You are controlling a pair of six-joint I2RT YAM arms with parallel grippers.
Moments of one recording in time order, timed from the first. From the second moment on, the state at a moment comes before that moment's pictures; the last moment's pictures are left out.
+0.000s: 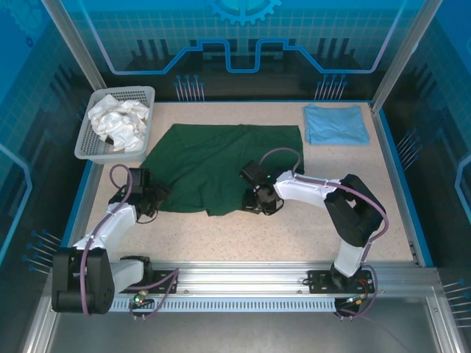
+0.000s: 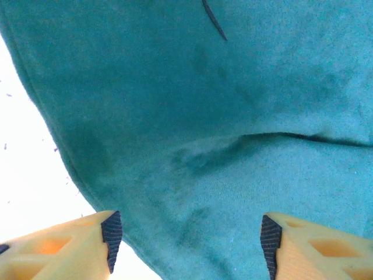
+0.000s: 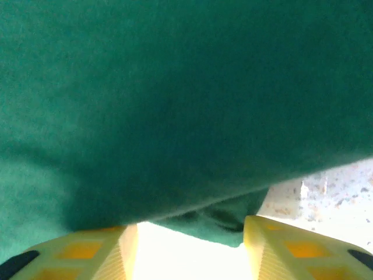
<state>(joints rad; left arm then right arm) 0.04 1.15 0.54 -0.40 0.04 -0.99 0.77 1.79 1.12 -0.66 -0.04 0.86</state>
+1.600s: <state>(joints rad) -0.50 0.95 0.55 -0.28 0.21 -0.96 0.26 1.24 1.11 -0.98 -0.55 0.65</state>
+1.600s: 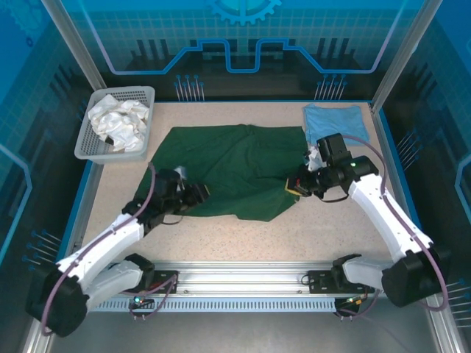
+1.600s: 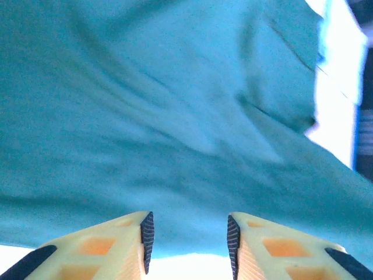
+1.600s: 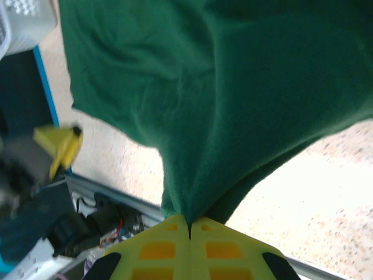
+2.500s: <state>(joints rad) -0.89 1.65 0.82 -0.05 -0.01 -1.24 0.10 1.34 0.93 -0.81 -0.38 0.56</state>
